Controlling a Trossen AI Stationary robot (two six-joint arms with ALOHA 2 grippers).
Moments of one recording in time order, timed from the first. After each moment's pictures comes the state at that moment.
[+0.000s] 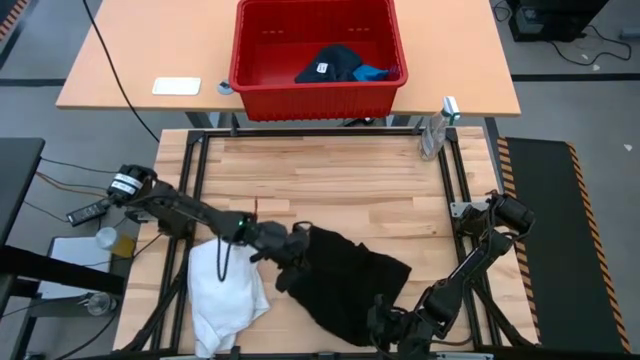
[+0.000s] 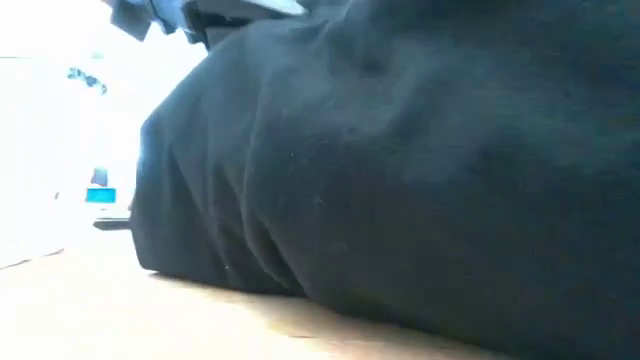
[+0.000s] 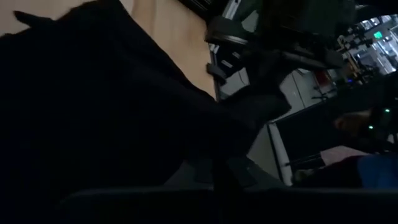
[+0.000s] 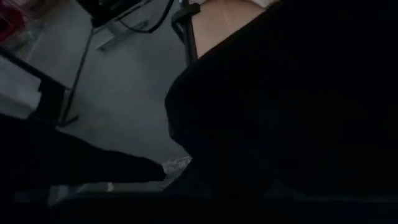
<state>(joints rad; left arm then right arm) -0.28 1.55 0.85 0.29 0.22 -0.71 0.87 1.84 1.16 -0.02 0.50 1.01</state>
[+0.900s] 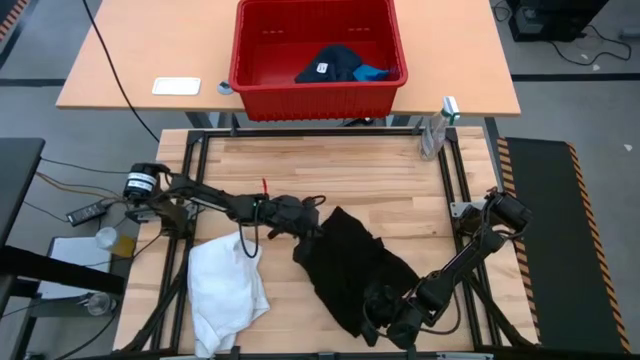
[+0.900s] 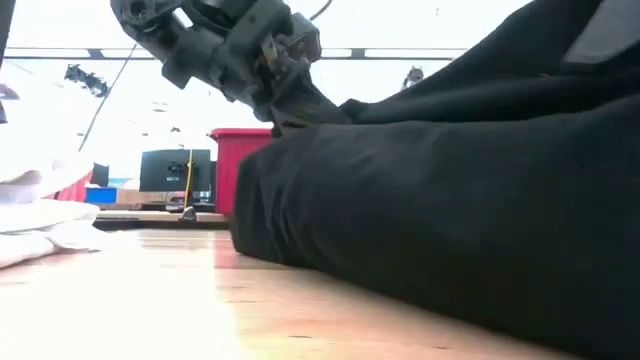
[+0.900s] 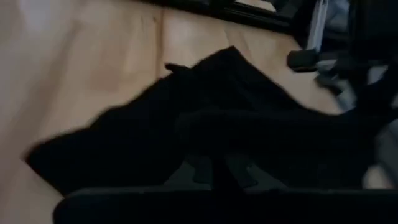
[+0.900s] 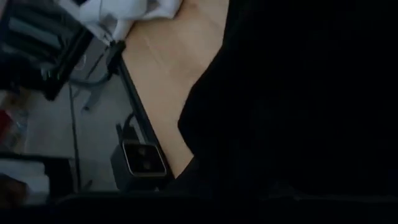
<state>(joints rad) -0.05 1.66 0.85 0.36 0.11 -0.18 0.81 1.85 1.06 -0.02 0.51 1.46</state>
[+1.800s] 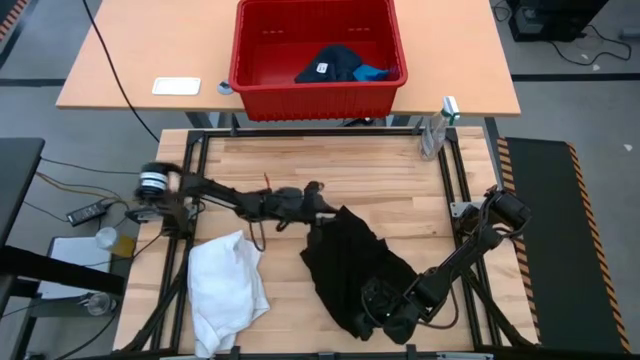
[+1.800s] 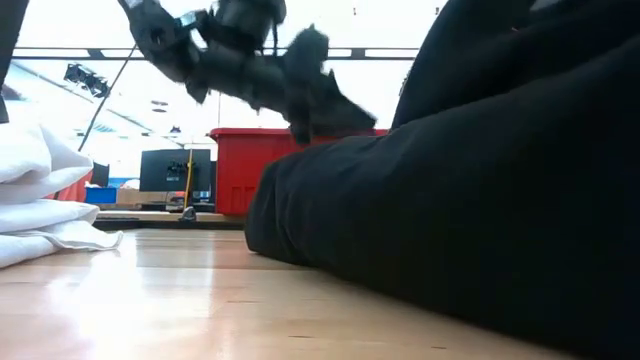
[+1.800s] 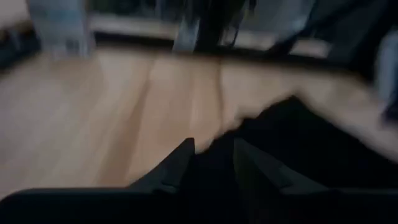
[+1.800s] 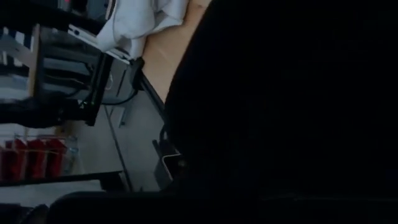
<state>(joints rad) 0.00 1.74 0.85 0.60 -0.02 -0.11 0.77 1.83 1.06 0.06 0.47 1.64</state>
